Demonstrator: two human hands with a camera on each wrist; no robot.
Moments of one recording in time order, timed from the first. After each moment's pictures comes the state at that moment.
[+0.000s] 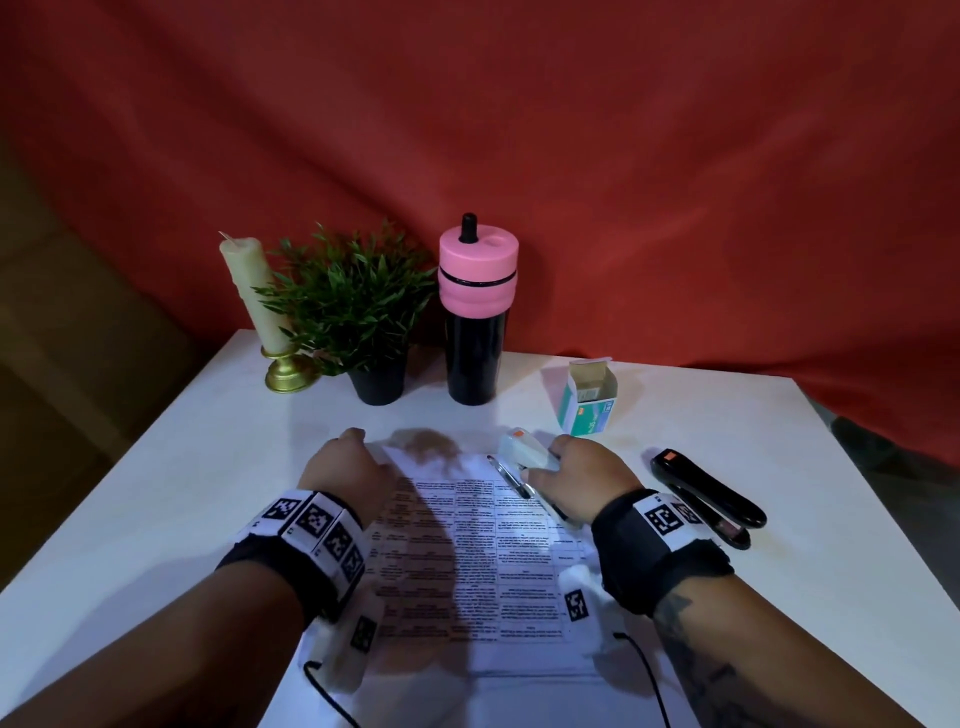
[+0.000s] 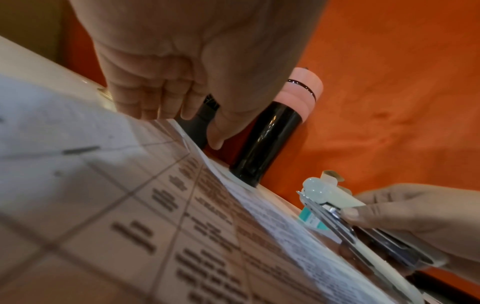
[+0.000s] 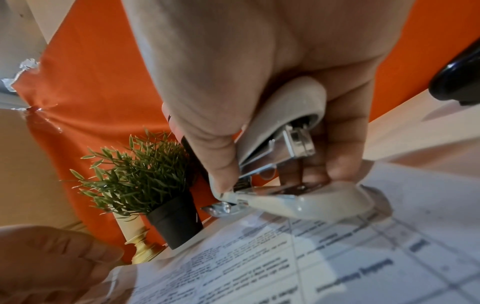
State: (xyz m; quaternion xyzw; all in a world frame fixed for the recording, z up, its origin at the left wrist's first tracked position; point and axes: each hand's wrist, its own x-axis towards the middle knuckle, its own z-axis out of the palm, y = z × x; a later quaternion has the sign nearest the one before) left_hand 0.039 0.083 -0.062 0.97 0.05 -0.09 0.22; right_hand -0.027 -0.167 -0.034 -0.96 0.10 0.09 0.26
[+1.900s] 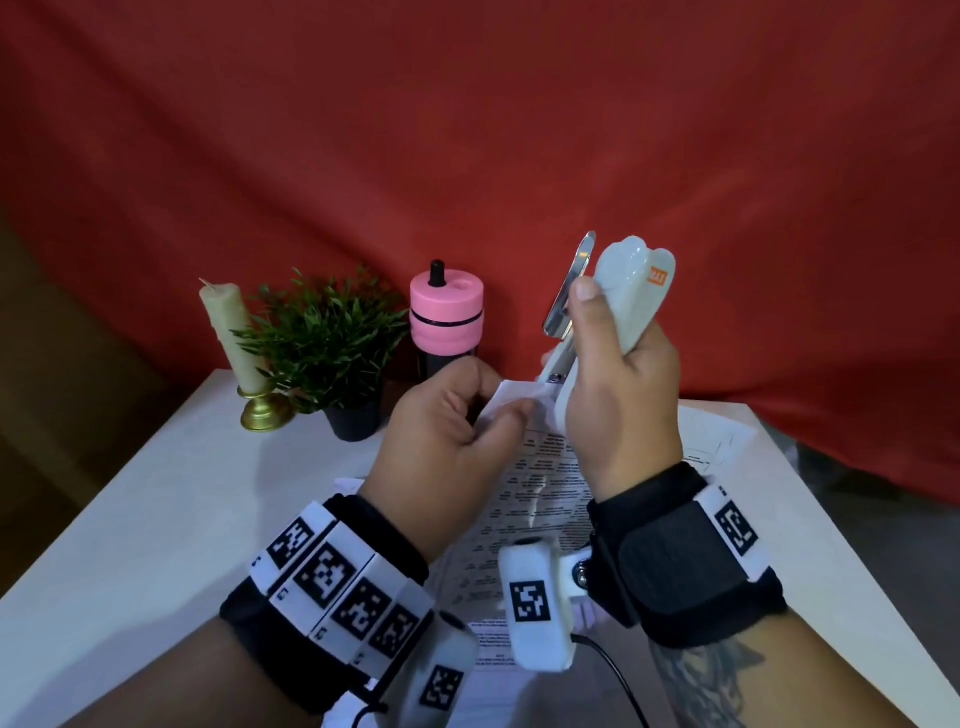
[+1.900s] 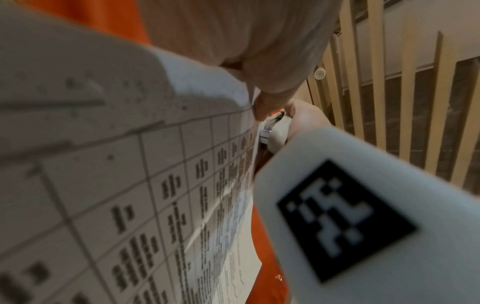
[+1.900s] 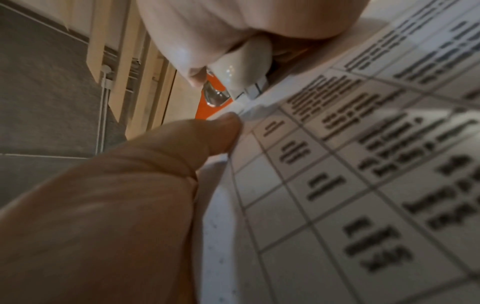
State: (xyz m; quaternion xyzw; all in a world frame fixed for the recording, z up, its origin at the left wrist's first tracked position) left_hand -0.056 -0.008 0.082 0.71 -0.27 0.09 0.65; right_hand -0.067 -0.130 0.117 -0.67 0.02 -0.38 0.64
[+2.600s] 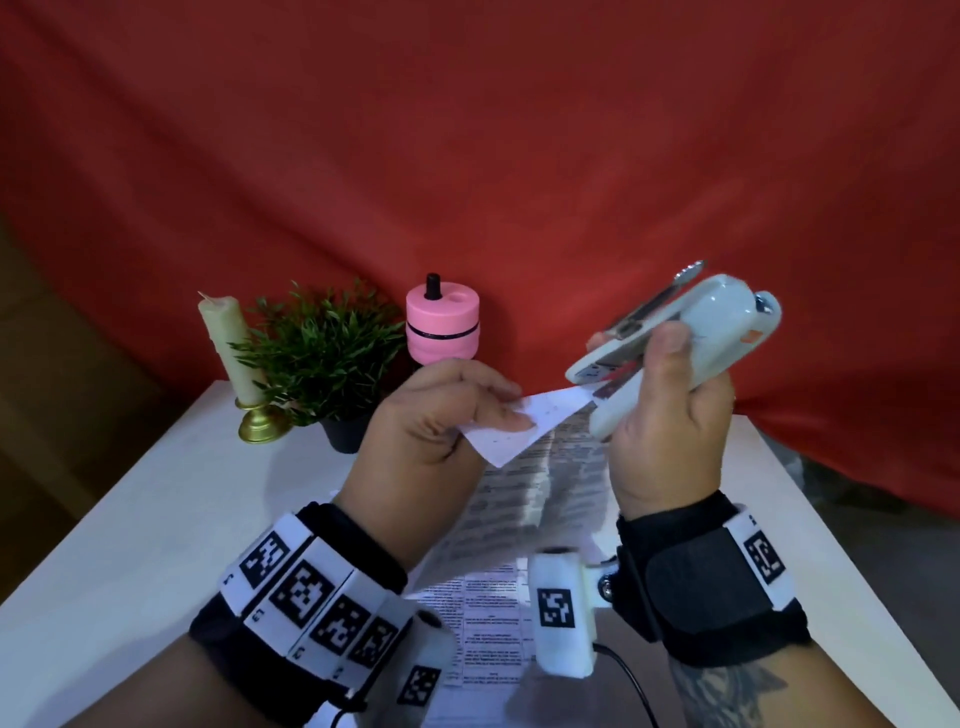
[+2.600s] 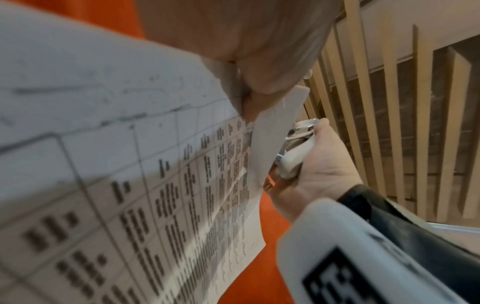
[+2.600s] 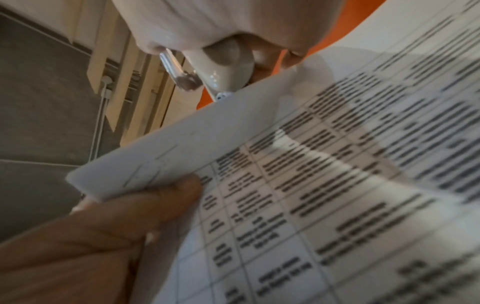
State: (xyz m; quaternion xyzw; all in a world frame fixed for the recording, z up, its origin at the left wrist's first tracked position) left_hand -0.042 -0.001 0.081 0.69 -0.39 0.19 0.59; right_hand -0.076 -0.158 0.105 -0.60 -0.04 -0.46 0.65
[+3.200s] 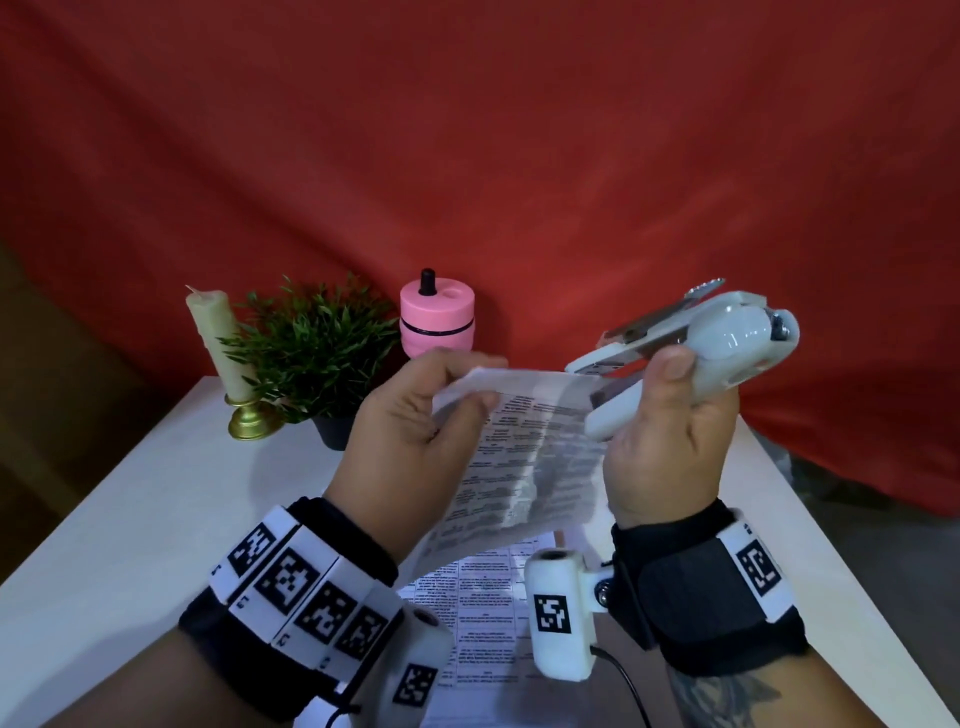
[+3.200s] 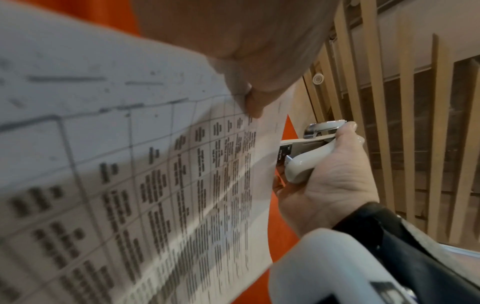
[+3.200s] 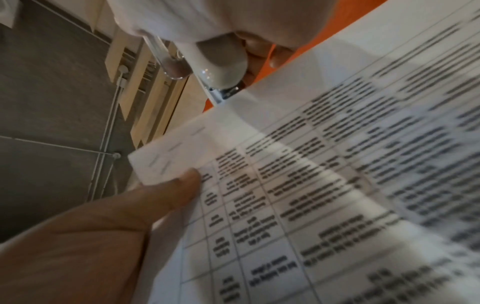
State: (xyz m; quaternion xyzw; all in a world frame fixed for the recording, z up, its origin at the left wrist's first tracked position) left_hand -0.047 -0.002 0.088 0.69 -0.28 0.10 0.66; right_hand -0.080 -0.156 0.102 -0.61 -0.11 -0.49 0.61
